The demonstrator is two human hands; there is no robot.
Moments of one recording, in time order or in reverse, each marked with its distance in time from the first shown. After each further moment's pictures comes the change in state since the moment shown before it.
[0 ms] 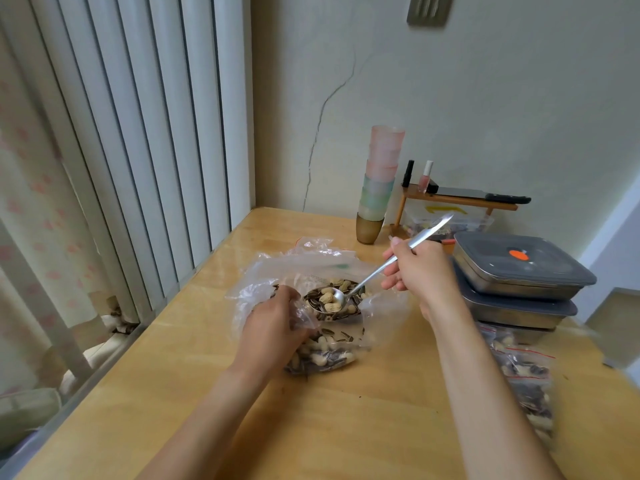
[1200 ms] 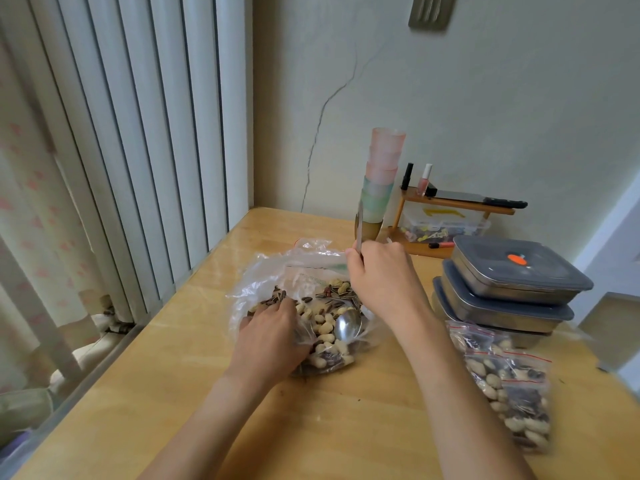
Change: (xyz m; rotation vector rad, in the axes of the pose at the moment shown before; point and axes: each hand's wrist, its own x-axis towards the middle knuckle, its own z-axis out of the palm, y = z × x) left_hand -0.007 0.001 -0.005 0.313 -0.157 0.053; right_hand -0.024 -0.024 0.036 -0.632 -0.062 -0.502
